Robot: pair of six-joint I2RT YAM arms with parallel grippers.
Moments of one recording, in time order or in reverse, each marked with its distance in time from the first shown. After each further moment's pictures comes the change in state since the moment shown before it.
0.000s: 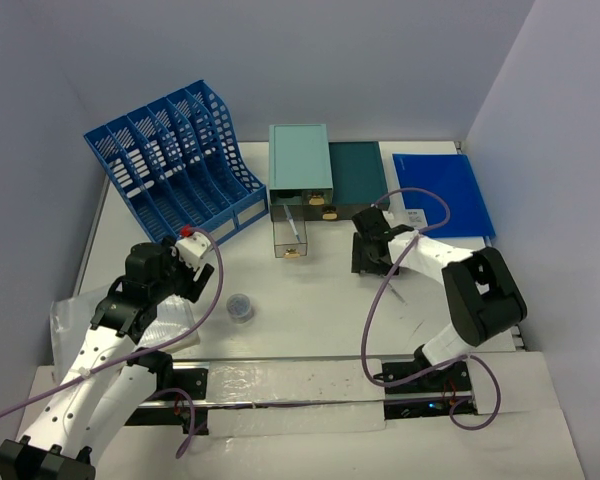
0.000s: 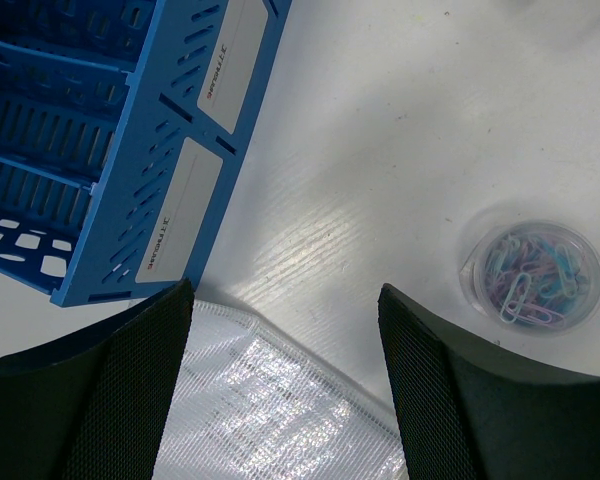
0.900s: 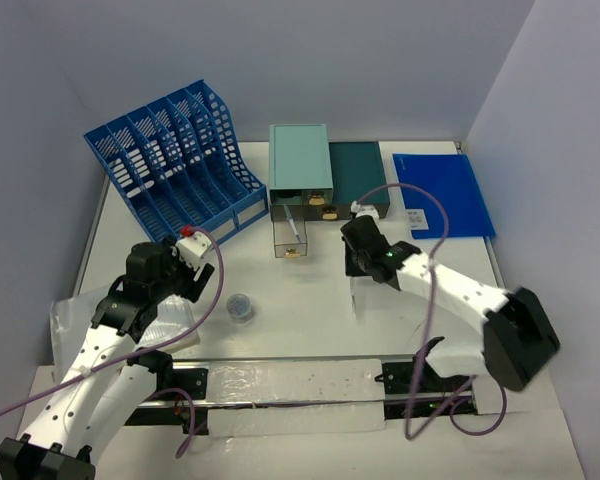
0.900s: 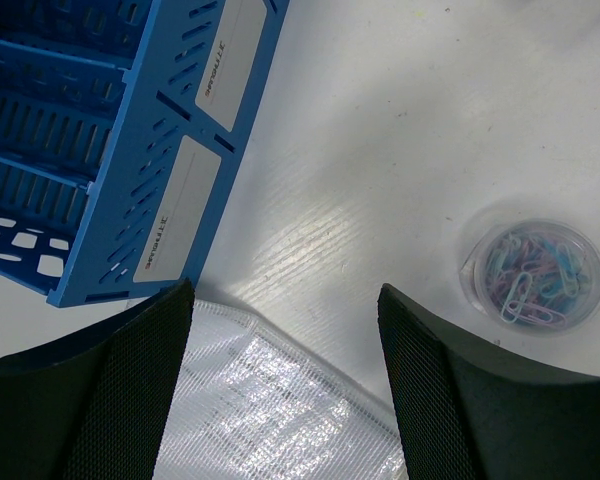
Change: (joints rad) left arm 0.000 0.008 0.000 0.000 0.000 0.000; right arm 0.207 -0.242 -0.046 0.045 -0.006 -0.005
